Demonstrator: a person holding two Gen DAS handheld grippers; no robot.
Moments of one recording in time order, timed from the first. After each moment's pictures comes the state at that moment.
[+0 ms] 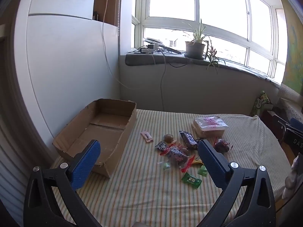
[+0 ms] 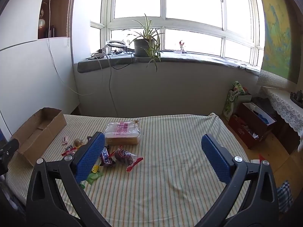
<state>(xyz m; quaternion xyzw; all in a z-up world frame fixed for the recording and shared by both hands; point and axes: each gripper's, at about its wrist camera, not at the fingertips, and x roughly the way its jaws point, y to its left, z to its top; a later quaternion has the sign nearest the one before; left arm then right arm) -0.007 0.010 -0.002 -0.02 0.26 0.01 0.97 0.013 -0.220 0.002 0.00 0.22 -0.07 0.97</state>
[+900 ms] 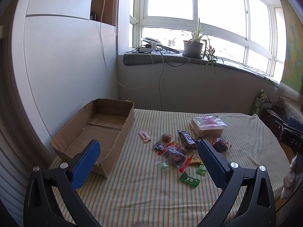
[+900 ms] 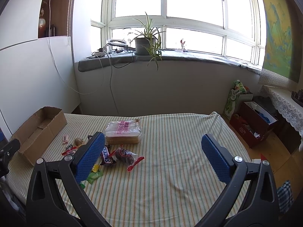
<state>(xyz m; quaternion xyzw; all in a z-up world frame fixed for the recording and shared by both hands) -0.005 0.006 -0.004 -0.02 0.26 0.00 0.97 0.014 -0.222 -0.004 0.01 0.22 -0.06 0.97</state>
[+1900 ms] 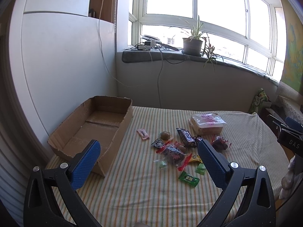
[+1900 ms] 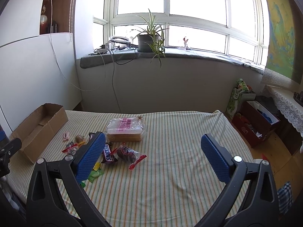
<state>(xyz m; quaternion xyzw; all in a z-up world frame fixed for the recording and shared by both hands) -0.003 0.004 -0.006 -0.02 0.27 0.00 0.96 0.020 -0.217 -0.011 0.00 0.23 -0.05 0.97</state>
